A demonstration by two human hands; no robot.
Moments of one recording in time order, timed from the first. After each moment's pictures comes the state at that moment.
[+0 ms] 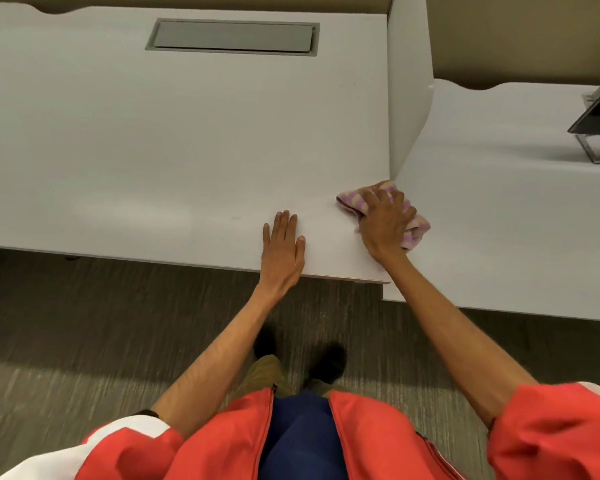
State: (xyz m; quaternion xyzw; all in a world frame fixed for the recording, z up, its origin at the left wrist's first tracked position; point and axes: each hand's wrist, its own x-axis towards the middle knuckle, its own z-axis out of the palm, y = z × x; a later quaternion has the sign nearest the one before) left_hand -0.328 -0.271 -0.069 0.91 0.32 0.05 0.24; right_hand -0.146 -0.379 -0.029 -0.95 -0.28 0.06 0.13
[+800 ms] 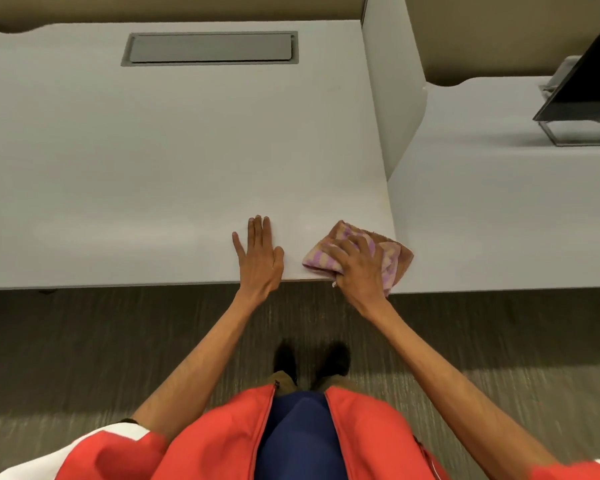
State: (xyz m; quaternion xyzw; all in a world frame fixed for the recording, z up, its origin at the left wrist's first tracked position) left_hand -0.366 -0.208 -0.077 0.94 0.31 0.00 0.18; right_hand -0.258 -0.397 -0.037 -0.91 -0.39 0.09 0.13
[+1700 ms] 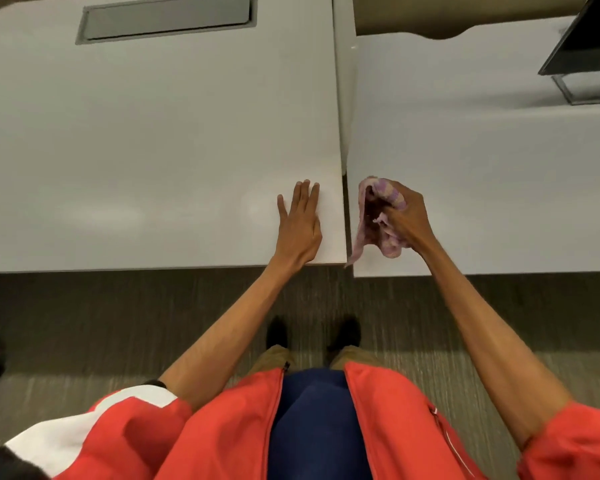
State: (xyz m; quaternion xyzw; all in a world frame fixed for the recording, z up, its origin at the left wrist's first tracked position) left_hand -0.226 -0.341 -0.059 0.95 0.23 0.02 0.22; right_hand -0.077 -0.512 -0.030 -0.79 -0.20 0.25 0.52
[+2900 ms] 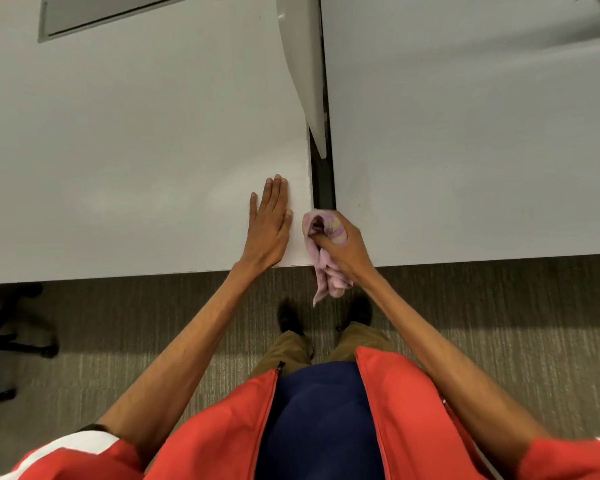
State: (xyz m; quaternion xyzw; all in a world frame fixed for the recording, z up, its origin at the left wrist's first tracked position) left_hand -0.213 -0.343 -0.068 0.94 0.23 -0.04 0.23; right_hand -0.134 -0.507 -0.099 -0.68 -0.15 0.40 0.59
